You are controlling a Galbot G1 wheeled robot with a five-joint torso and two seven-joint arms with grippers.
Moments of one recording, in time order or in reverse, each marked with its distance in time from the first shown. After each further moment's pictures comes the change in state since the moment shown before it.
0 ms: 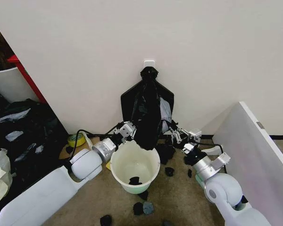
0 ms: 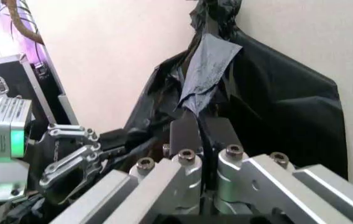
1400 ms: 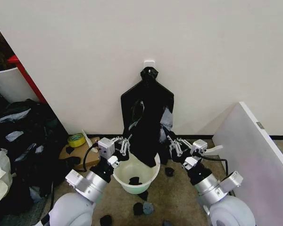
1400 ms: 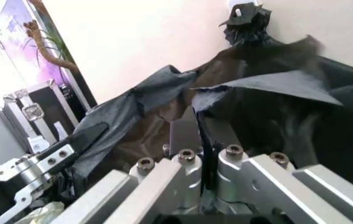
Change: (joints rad) left arm 0.615 -0.045 -0.285 -0.426 -0.285 -0.182 -0.116; right arm -0.234 0.033 -0.025 0.257 0.012 -0.027 0.084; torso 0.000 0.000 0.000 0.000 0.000
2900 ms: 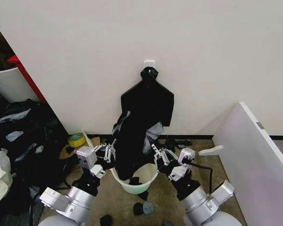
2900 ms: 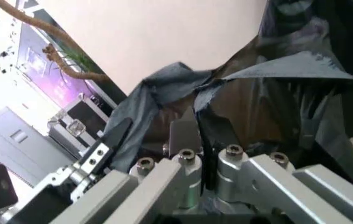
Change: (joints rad) left arm 0.251 -0.078 -0.158 -0.128 -0.011 -0.007 -0.040; right arm -0.061 0.067 -0.187 0.103 0.103 -0.102 0.138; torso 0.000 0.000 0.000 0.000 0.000
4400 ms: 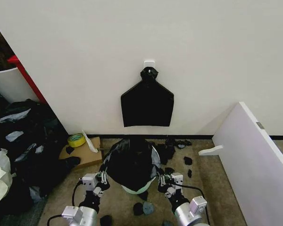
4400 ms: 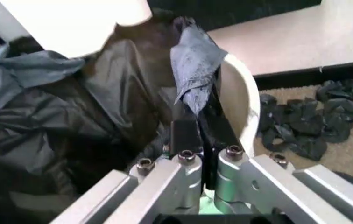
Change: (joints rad) left arm 0.112 -0.113 0.035 0.344 0.128 -0.120 -0.094; right arm -0.042 -0.005 -0.001 -0.348 -0.301 0.057 0.109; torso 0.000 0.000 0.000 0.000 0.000
